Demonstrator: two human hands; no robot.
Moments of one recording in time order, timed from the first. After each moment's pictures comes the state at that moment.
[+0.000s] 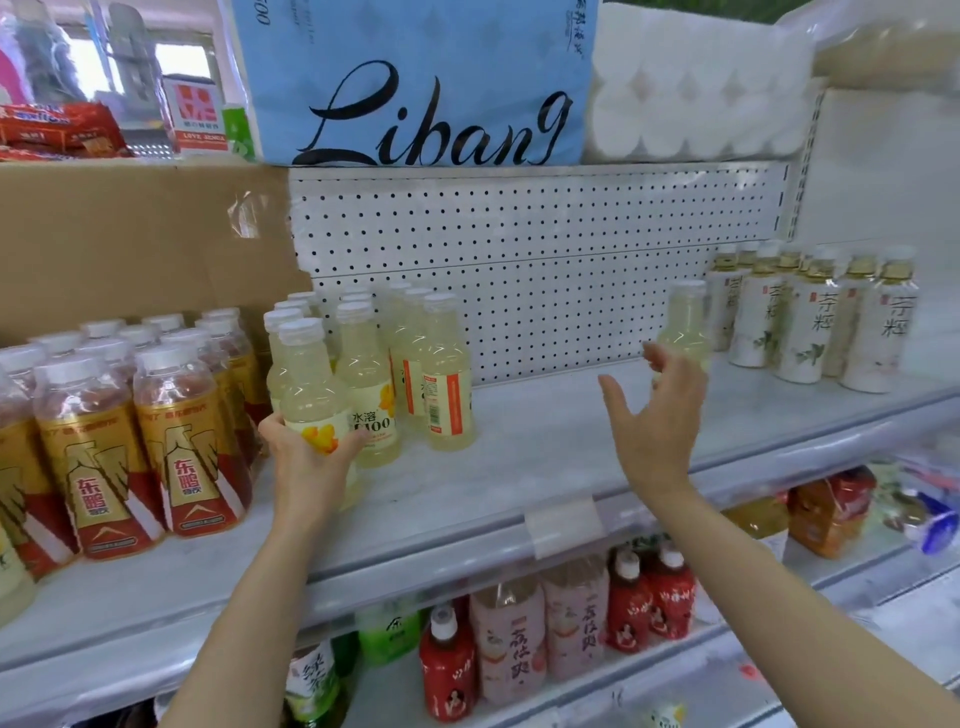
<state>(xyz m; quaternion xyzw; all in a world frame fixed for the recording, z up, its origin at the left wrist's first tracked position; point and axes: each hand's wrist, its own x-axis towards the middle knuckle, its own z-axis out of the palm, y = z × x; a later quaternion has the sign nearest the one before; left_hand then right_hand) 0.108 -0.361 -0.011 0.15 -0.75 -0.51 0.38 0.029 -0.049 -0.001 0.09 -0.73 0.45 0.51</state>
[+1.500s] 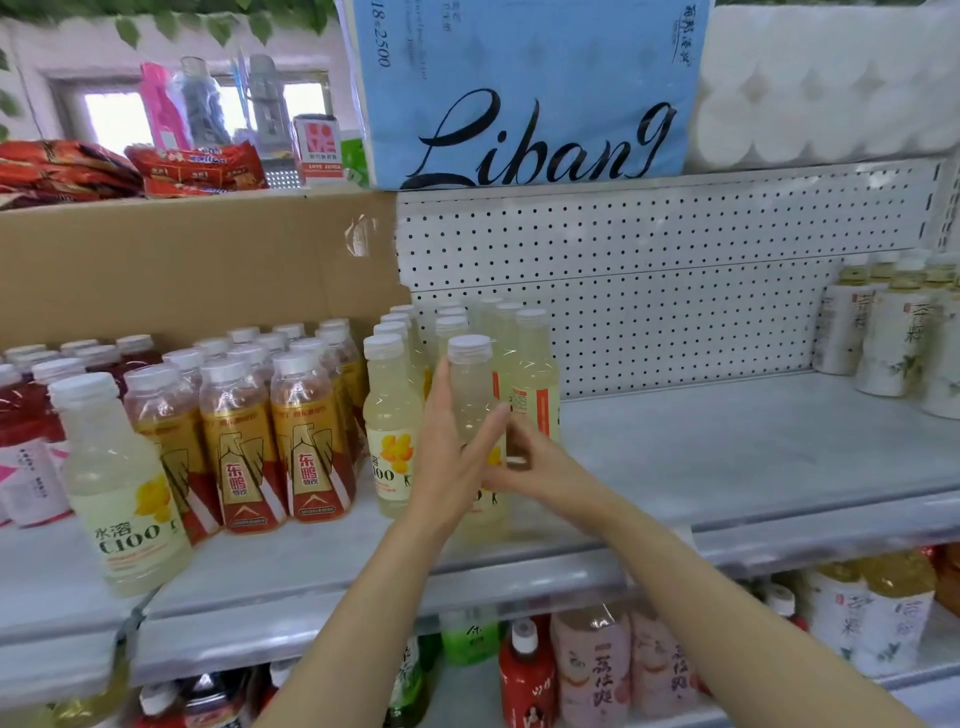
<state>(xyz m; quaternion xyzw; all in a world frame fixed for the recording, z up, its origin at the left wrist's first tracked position) 0.131 -0.315 0.025 -0.02 -0.79 -0.47 0.39 0.064 -0.189 0.003 0.41 -0.70 0.58 -0.09</state>
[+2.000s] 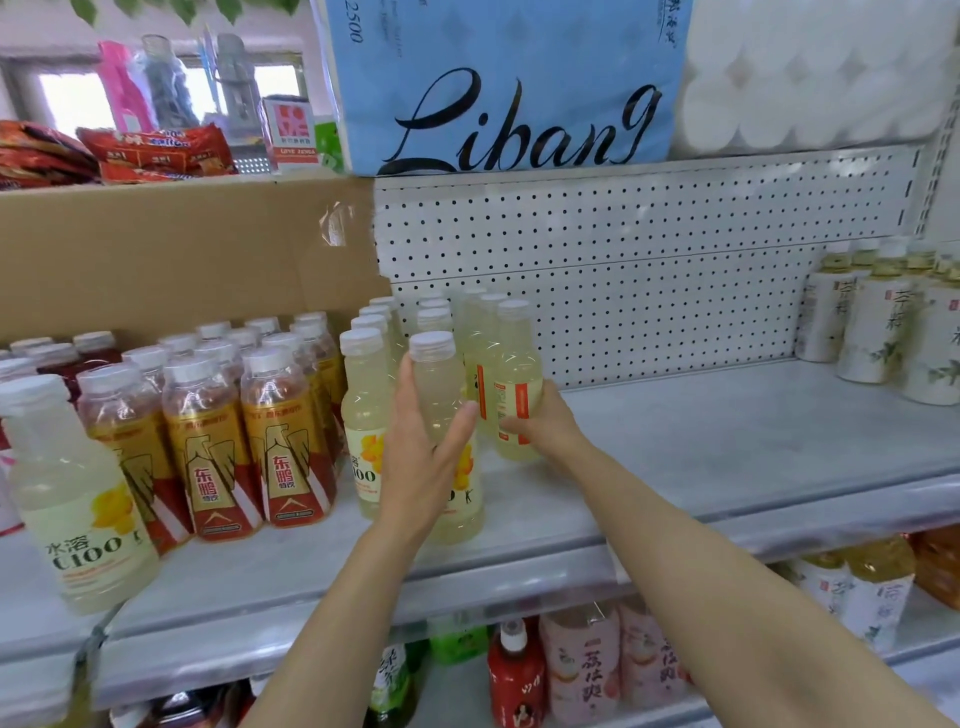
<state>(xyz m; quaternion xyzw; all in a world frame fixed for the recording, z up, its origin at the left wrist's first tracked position) 0.130 -0.326 0.019 0.00 -0.79 -0.43 0.42 -0.028 -0.211 0.002 0.17 -0.80 0.57 0.02</state>
